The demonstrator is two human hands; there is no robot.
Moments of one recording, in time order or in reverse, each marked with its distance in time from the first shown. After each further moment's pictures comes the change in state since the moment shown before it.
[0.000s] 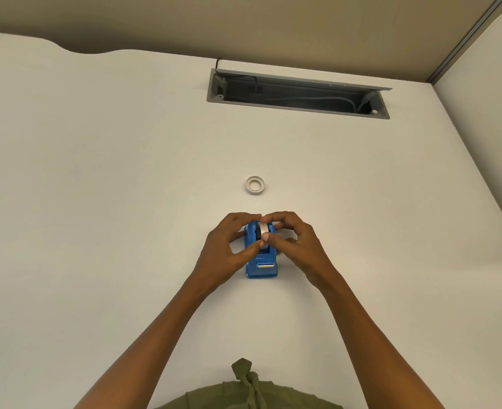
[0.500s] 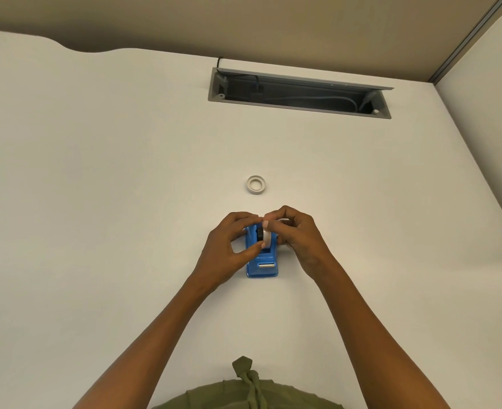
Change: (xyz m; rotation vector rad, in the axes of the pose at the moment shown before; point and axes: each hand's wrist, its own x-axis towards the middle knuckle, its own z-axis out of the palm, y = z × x) left_hand 0.000 -0.002 -0.001 0.049 -0.007 0.001; right_hand 0.013 -0.013 0.002 0.168 0.017 0.157
